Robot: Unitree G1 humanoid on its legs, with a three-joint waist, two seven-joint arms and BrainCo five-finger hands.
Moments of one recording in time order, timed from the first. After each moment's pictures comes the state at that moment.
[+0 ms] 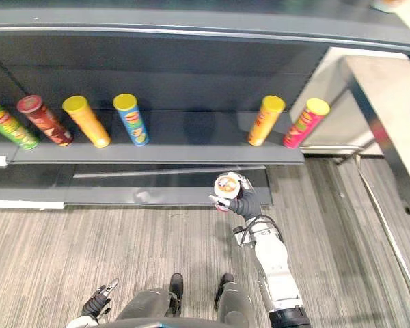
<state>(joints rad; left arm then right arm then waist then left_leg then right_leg) 0.15 0.15 0.13 1.04 -0.31 -0.16 -0.02 0.09 -0.15 0.11 -0.05 0.14 -0.20 0.13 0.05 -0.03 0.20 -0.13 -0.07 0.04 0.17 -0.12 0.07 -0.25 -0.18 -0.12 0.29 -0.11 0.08</state>
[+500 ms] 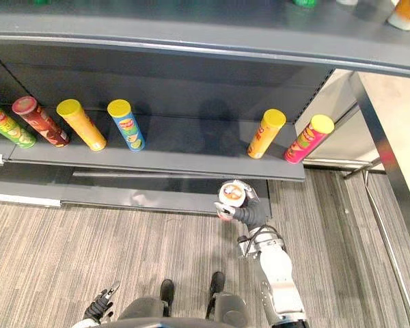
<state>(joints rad) 0.14 0.11 0.20 1.07 -0.26 -0.16 -0.04 0.17 -0.14 0.09 -0.08 0.21 -0.20 0.16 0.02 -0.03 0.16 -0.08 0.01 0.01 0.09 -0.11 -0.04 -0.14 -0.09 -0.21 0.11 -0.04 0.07</state>
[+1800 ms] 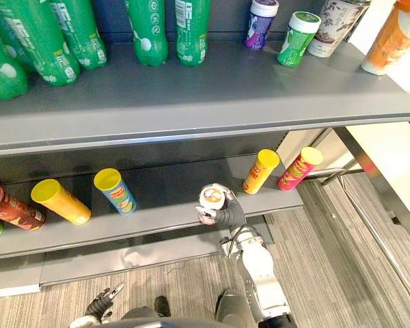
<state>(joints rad) 0.11 0.16 0.08 1.11 -0.25 -0.14 -0.02 0.12 -0.11 0.21 0.01 0.20 -0.18 0.16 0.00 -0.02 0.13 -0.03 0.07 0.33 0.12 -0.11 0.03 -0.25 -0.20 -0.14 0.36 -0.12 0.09</state>
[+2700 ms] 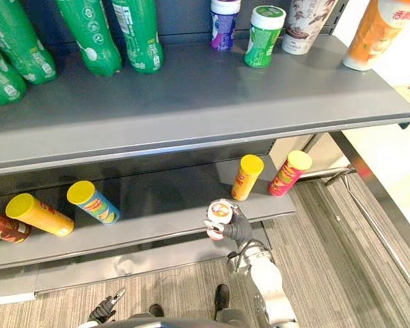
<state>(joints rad) 0.11 0.12 0.16 1.14 -0.21 -0.13 -0.02 0.22 -0.14 0.14 0.01 0.21 -0.18 0.18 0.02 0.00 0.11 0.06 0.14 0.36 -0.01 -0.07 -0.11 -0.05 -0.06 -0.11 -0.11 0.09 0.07</state>
